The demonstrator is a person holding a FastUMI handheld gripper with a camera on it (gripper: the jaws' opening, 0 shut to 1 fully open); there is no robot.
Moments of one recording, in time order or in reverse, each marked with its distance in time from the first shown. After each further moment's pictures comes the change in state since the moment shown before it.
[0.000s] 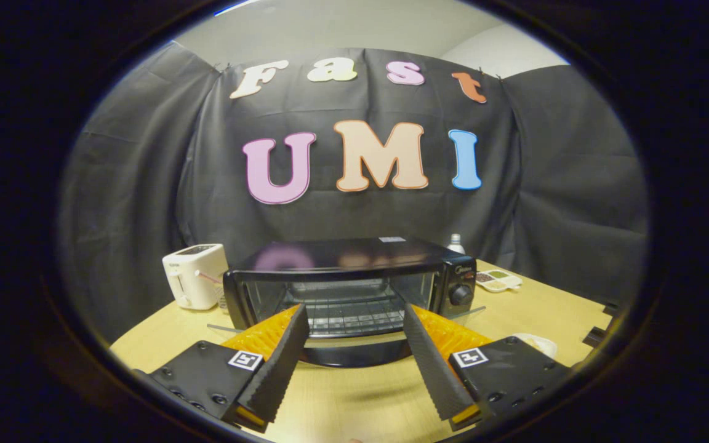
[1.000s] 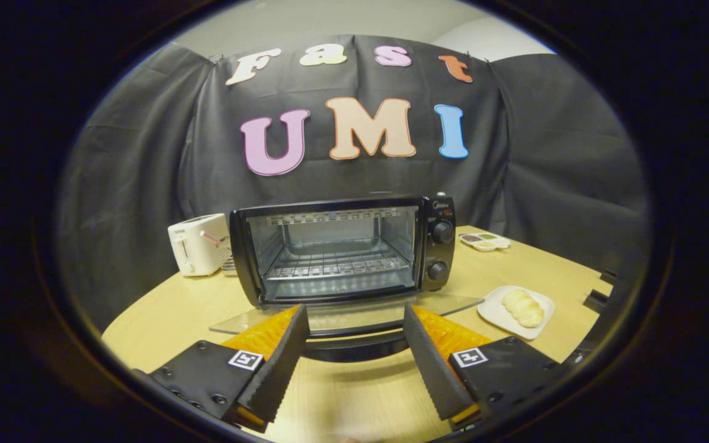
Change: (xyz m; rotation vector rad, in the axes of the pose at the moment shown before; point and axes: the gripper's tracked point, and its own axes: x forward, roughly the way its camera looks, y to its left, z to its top) arm -0.052 -0.014 -0.079 0.036 0.116 -0.006
